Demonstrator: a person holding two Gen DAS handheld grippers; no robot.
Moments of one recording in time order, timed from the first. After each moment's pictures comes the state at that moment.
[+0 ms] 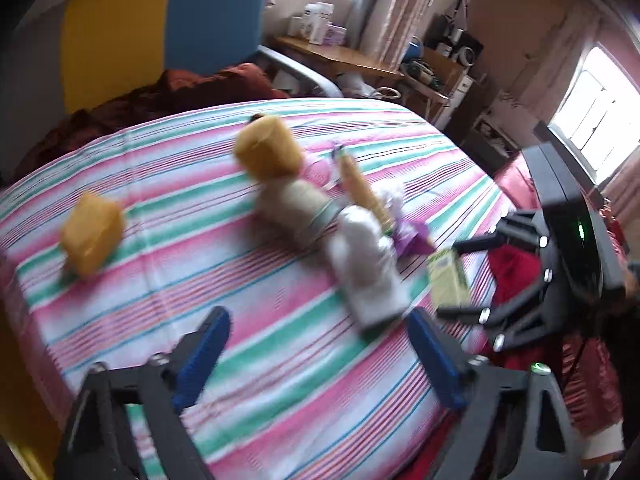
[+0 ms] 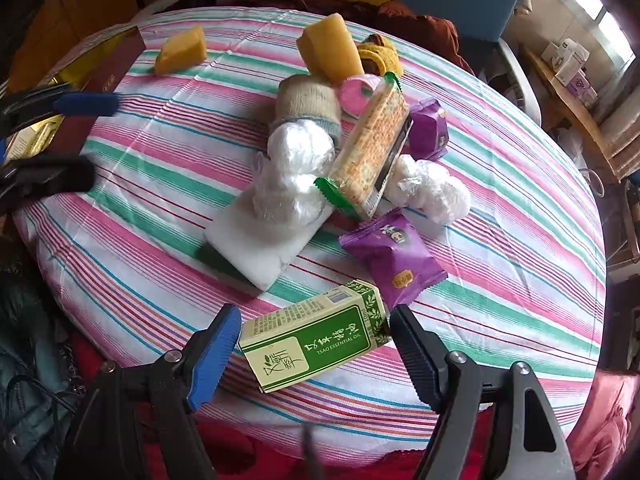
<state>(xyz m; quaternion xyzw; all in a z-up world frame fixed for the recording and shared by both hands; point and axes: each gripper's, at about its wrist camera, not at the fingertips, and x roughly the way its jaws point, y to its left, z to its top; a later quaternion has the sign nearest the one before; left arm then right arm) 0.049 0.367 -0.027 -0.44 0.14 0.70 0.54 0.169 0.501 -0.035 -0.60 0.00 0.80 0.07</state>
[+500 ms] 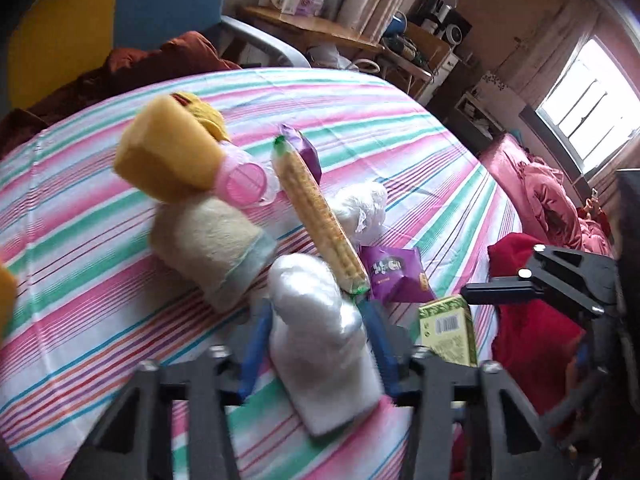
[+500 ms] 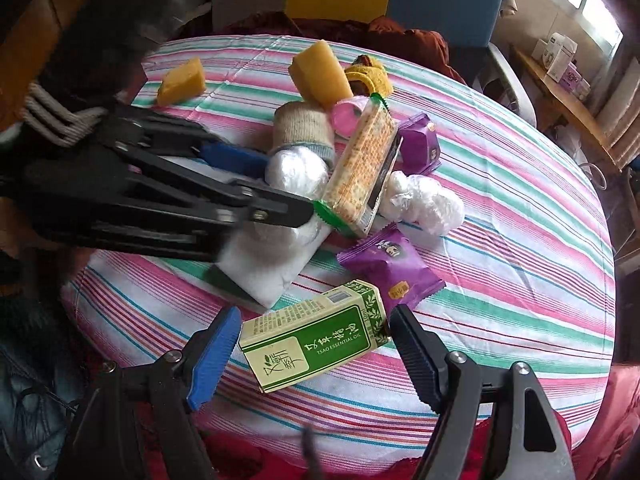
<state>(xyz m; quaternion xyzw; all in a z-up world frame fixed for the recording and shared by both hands) 0.050 0.470 -0.068 -0.48 0.15 0.65 0.57 0.199 0.518 -0.027 -0.56 0.03 0.82 0.07</state>
